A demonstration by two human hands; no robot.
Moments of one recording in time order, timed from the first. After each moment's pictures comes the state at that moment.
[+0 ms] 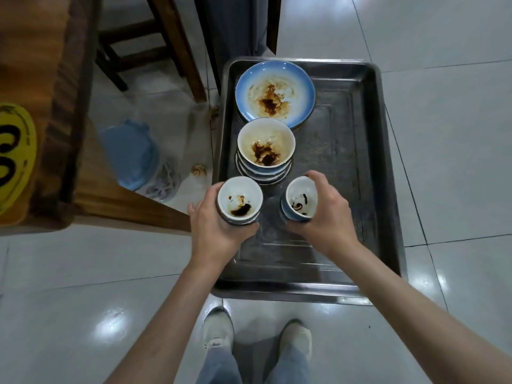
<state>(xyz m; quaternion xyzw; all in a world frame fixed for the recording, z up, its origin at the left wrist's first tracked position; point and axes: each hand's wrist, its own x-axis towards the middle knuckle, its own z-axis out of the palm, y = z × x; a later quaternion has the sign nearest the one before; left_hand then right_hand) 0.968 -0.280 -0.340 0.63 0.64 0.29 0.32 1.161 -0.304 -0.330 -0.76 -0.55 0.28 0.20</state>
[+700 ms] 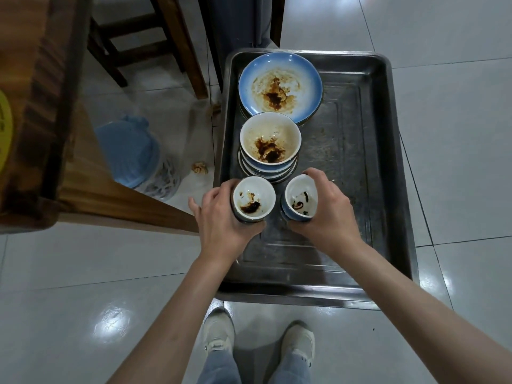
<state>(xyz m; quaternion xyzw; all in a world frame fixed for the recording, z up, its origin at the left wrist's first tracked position) 0.975 -0.274 -0.361 0.69 0.65 0.21 0.24 1.155 -0.301 -0.339 -0.75 -0.57 0.29 0.20</state>
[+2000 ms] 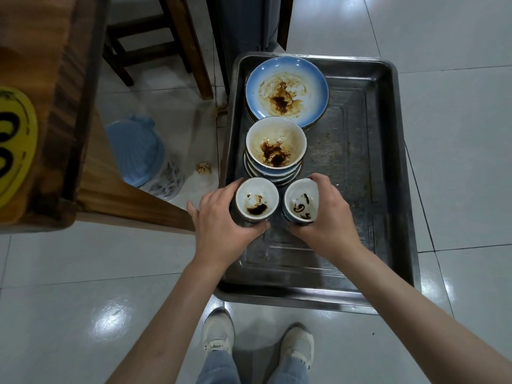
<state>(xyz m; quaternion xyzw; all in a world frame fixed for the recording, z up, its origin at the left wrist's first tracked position) 0.967 -0.274 -0.341 0.69 0.65 0.19 0.26 1.150 -0.299 -0.340 -0.73 -0.57 0.30 0.21</state>
